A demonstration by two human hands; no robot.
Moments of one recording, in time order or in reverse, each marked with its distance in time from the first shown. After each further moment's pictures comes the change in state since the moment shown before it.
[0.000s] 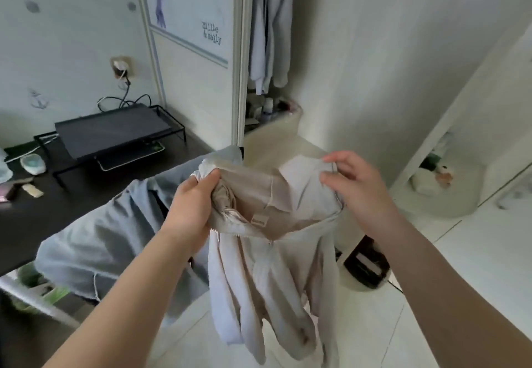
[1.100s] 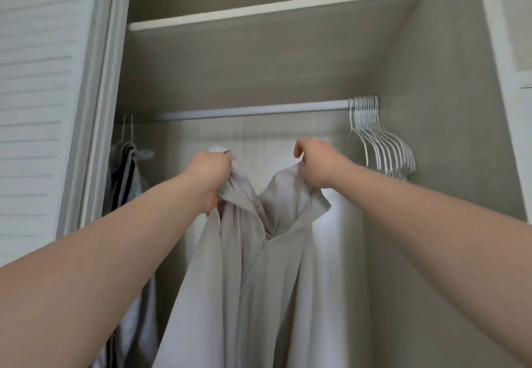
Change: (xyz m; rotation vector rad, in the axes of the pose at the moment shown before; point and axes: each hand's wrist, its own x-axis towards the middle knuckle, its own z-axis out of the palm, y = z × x) left_hand 0.258 0.427 0.435 0.114 -0.675 0.601; right_hand 0.406 -0.392 -0.147 -1.263 0.762 -0.307
